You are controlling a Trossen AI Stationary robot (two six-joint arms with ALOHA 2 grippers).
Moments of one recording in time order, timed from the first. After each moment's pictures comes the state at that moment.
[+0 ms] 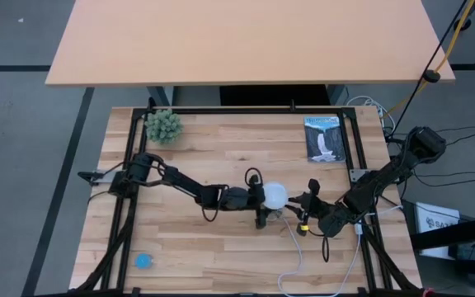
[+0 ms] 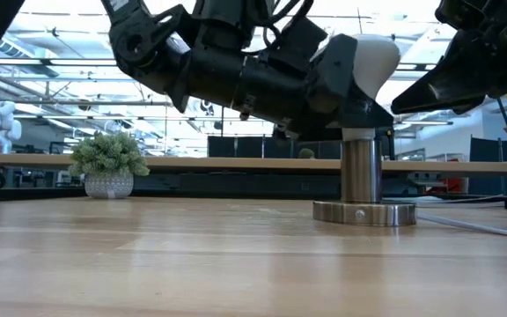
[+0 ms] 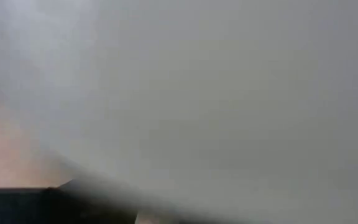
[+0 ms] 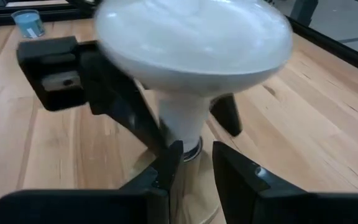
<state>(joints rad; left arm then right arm) -0.18 2.13 1.14 0.77 -0.25 -0.12 0.66 1.30 0.49 0.12 0.88 0.59</state>
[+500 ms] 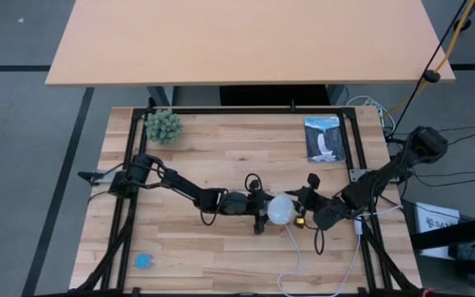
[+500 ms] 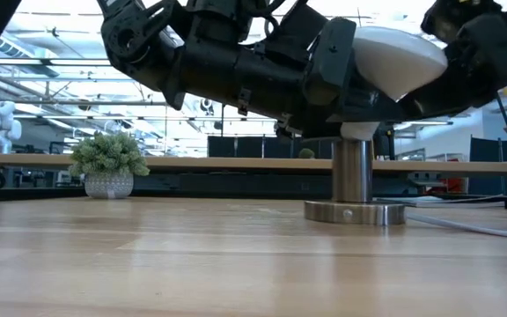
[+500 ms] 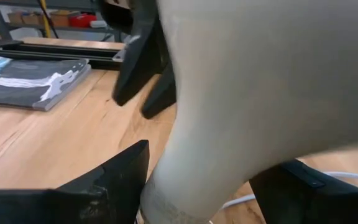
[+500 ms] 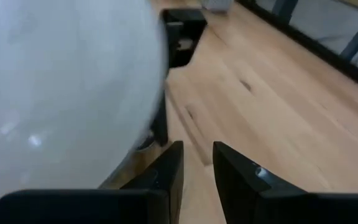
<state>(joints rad) -0.20 2.13 1.14 0.78 -0.23 -0.10 0.58 1.28 0.49 0.05 0.86 0.56</state>
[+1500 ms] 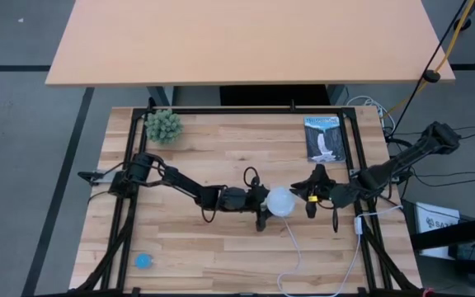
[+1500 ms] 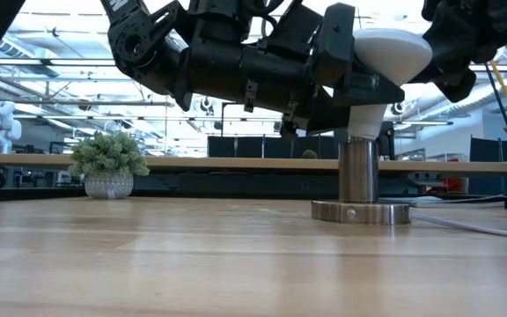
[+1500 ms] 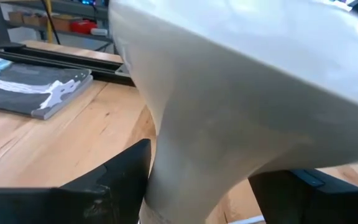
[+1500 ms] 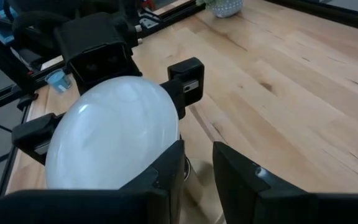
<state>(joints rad) -0.17 2.13 1.14 0.86 -0.21 -0.18 0.49 0.93 0.49 -0.10 0.64 0.72</state>
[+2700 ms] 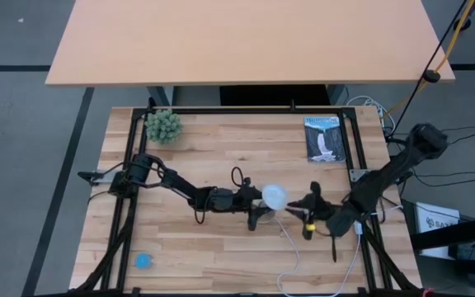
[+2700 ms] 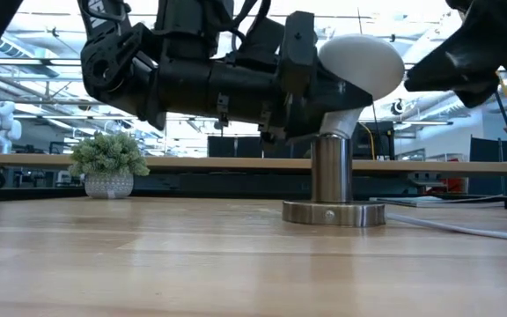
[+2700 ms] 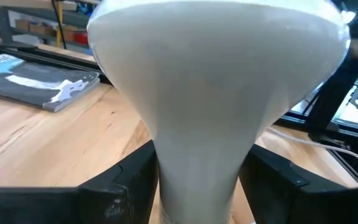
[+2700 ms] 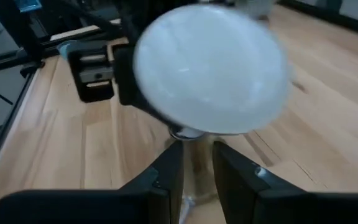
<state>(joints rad) -0.19 2.13 0.99 1.10 -0.23 -0.23 0.70 1.22 0.49 0.13 0.83 0.68</state>
